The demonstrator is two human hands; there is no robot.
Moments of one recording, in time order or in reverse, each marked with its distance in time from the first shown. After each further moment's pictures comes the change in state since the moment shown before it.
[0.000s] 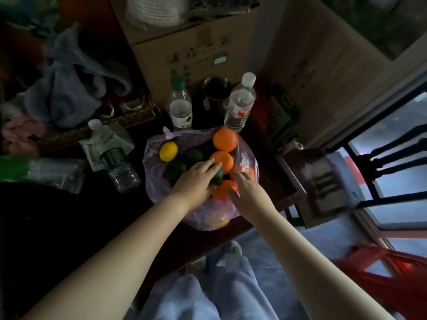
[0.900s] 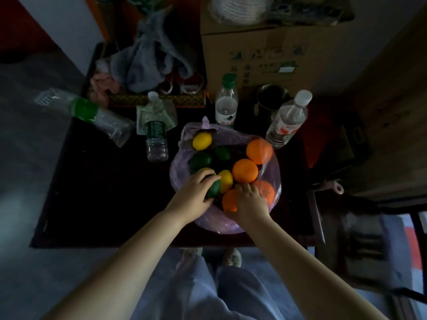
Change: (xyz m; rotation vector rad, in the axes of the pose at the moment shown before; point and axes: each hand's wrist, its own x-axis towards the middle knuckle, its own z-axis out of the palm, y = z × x) left_hand -0.049 0.028 0.021 -0.188 0.309 -0.353; right_hand 0.043 0.018 0.015 -0.336 -0.342 -0.309
